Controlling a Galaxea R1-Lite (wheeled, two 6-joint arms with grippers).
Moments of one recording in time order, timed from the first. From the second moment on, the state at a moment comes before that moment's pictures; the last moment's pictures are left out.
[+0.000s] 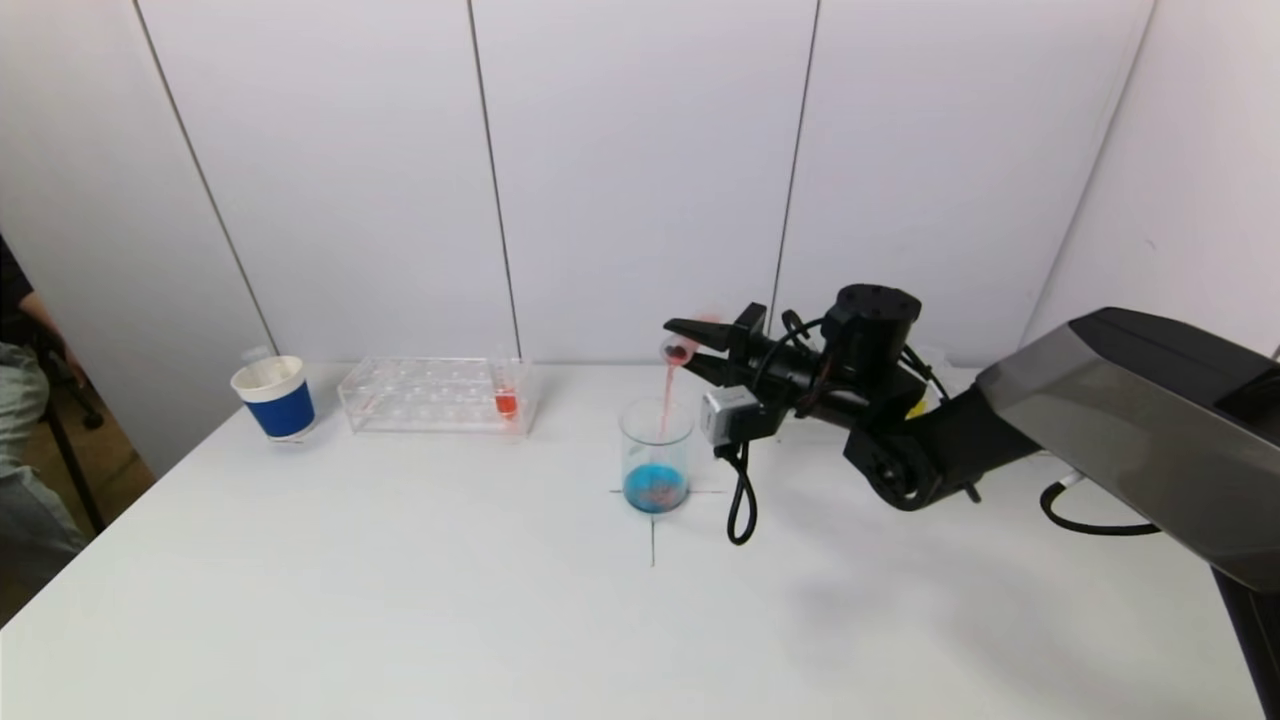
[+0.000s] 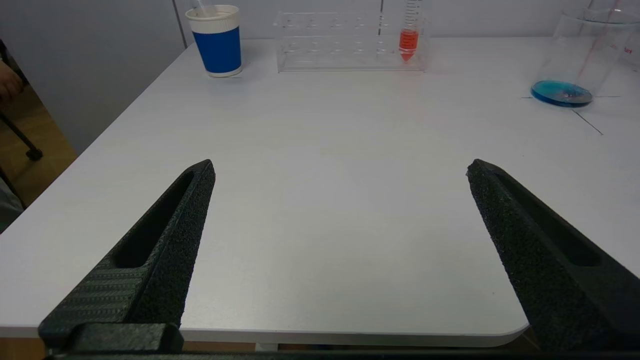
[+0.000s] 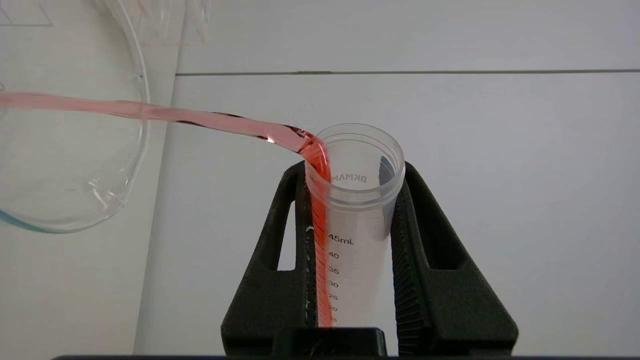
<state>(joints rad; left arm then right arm) 0.00 0.00 0.00 -0.01 0.00 -0.01 0.41 2.34 -1.27 -1.14 0.62 -1.51</state>
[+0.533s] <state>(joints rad) 0.00 0.00 0.00 -0.01 0.00 -0.01 0.43 2.32 -1.27 -1.14 0.62 -1.54</state>
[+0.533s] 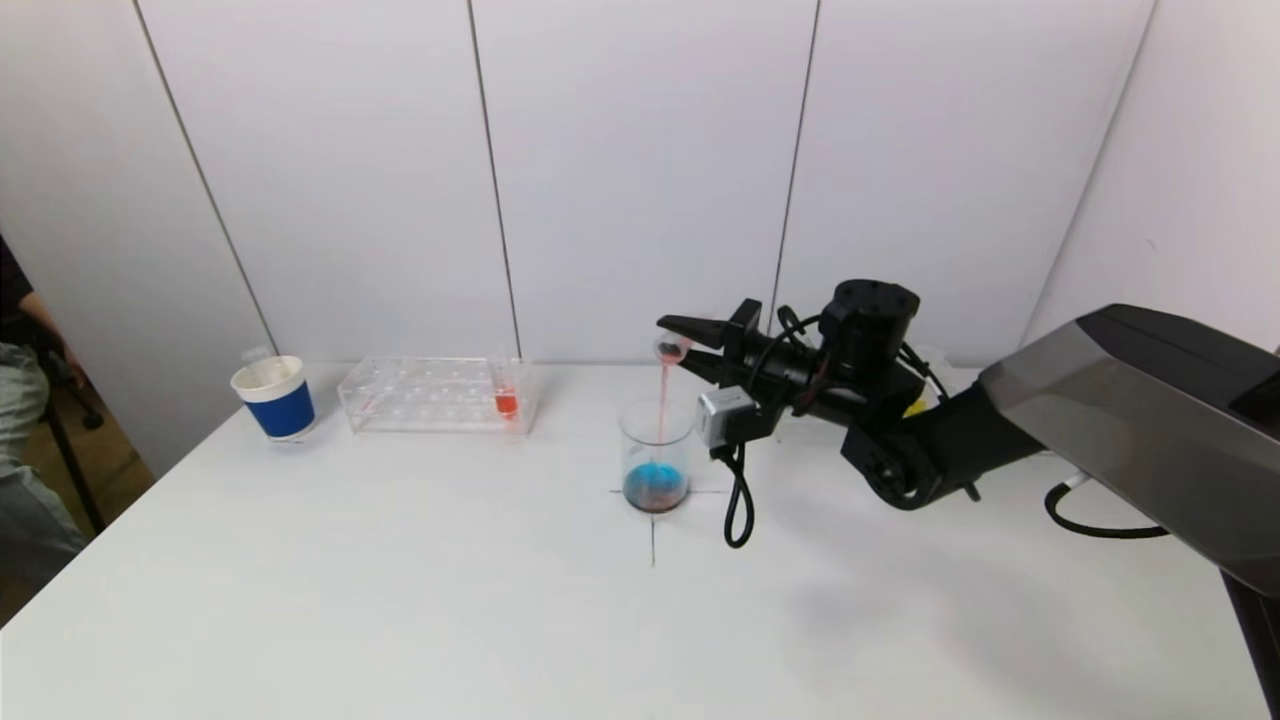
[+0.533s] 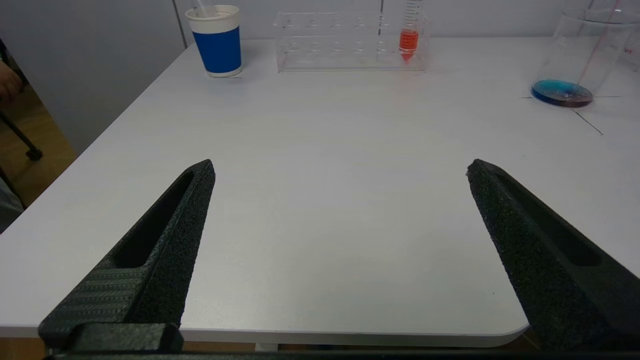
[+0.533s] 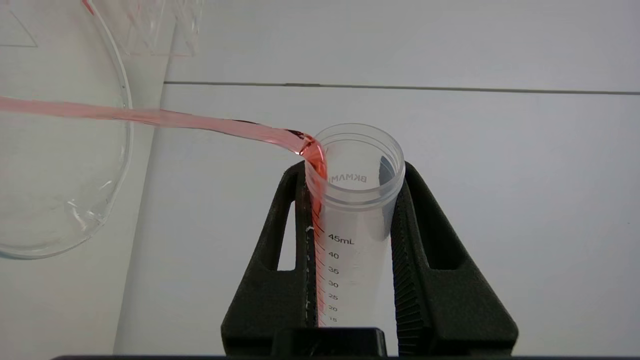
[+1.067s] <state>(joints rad) 0.00 0.00 0.00 -0.01 0.00 -0.01 0.42 2.32 -1.30 -1.09 0.62 -1.65</state>
